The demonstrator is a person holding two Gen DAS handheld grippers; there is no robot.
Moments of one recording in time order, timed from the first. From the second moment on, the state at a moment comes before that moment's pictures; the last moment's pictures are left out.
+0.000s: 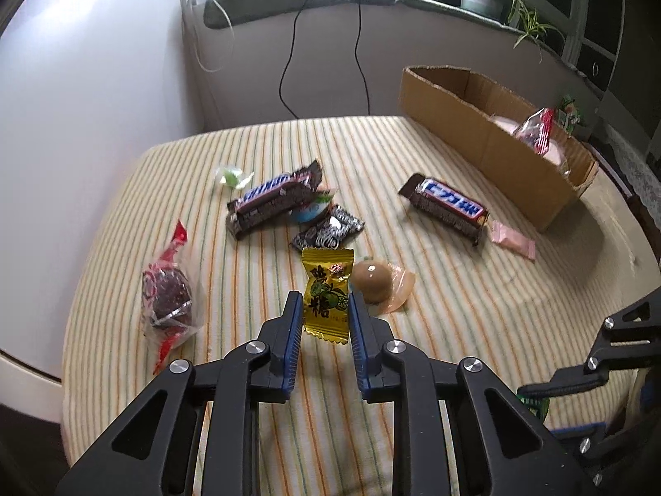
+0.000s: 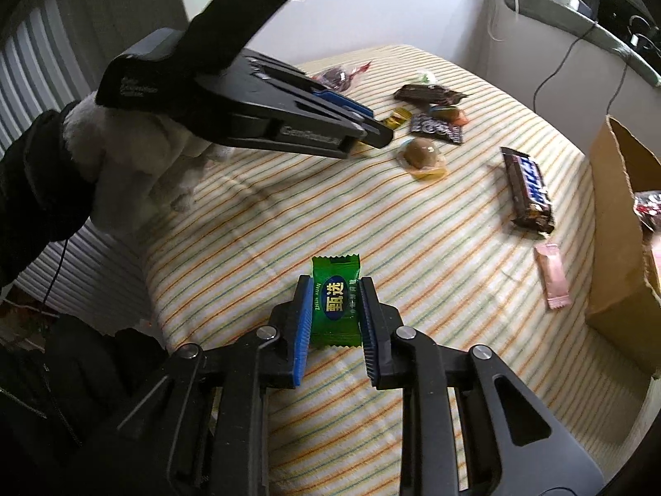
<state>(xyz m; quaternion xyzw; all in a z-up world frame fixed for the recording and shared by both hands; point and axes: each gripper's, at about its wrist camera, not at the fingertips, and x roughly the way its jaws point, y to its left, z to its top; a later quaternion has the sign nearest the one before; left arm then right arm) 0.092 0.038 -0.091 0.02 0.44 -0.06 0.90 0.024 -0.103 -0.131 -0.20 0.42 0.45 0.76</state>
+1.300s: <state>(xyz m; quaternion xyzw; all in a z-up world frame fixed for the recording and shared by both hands) 0.218 -0.100 -0.029 0.02 0.37 -0.17 0.91 0.196 -0.268 -0.048 -0.06 0.35 0.25 0.90</state>
